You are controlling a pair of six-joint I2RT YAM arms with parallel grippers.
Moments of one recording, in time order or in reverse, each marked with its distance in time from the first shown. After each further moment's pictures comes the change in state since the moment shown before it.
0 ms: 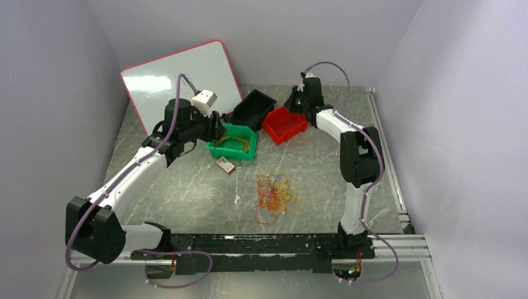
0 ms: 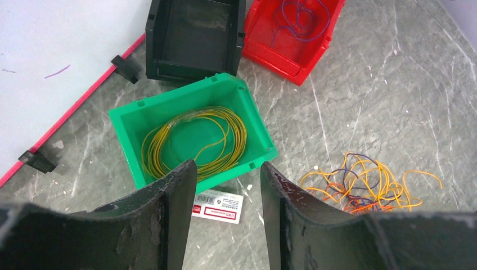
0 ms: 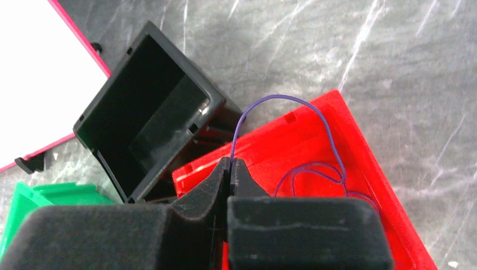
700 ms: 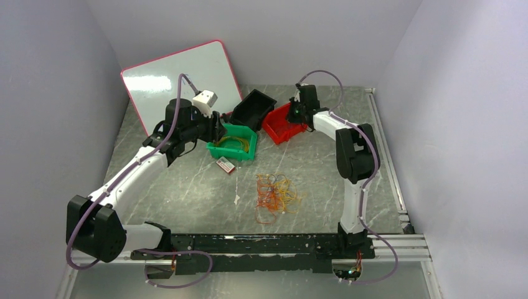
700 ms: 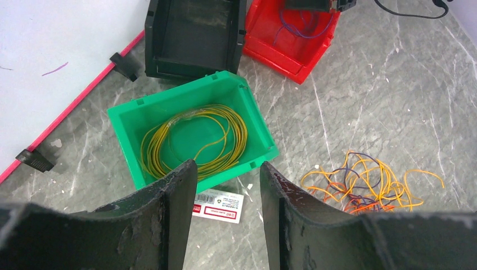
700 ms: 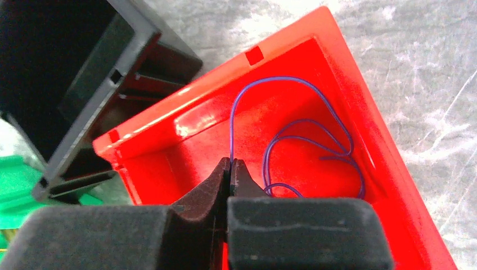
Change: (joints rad) left arm 0.000 0.010 0.000 0.000 0.000 0.000; right arm 0.006 0.047 -0.028 -0.107 0.005 -0.068
